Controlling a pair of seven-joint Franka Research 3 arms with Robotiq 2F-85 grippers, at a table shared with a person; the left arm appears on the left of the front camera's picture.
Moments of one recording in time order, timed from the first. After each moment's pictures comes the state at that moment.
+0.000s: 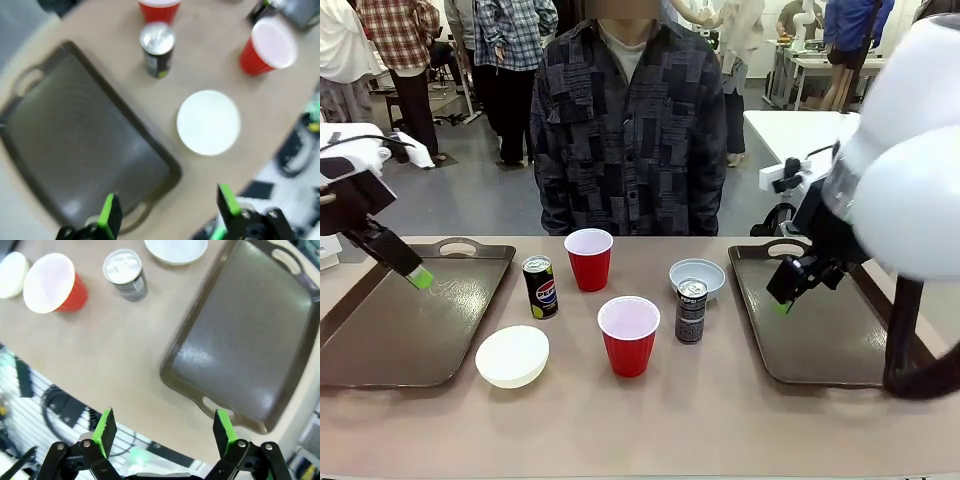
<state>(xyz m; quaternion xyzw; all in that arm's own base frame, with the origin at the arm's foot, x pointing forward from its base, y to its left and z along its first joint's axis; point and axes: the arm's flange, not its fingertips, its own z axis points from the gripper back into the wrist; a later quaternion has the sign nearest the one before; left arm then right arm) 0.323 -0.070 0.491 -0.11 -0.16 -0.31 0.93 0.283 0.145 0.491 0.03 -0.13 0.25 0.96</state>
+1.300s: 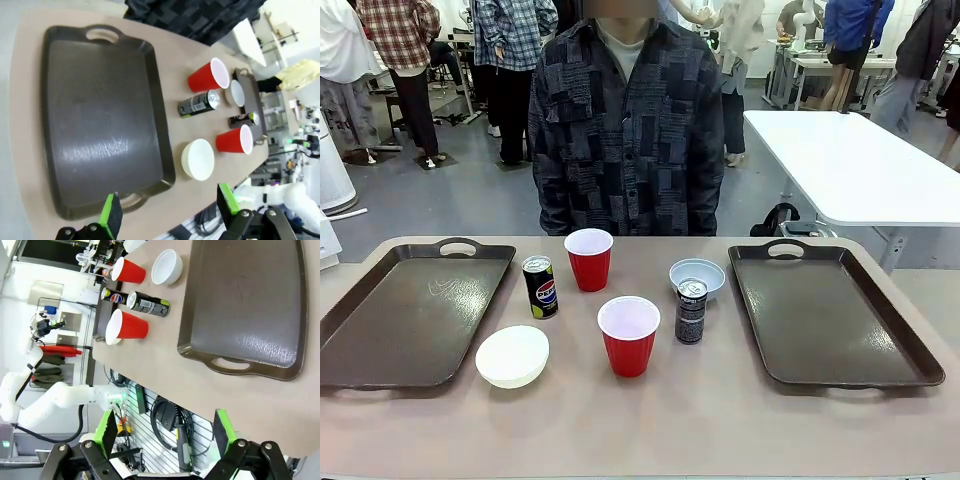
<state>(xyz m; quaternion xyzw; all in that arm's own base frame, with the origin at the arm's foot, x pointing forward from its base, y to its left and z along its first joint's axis) 0.325 0.167 0.484 -0.36 -0.19 0.01 0.91 0.234 -0.165 0.447 0.44 -0.15 0.02 0.89</state>
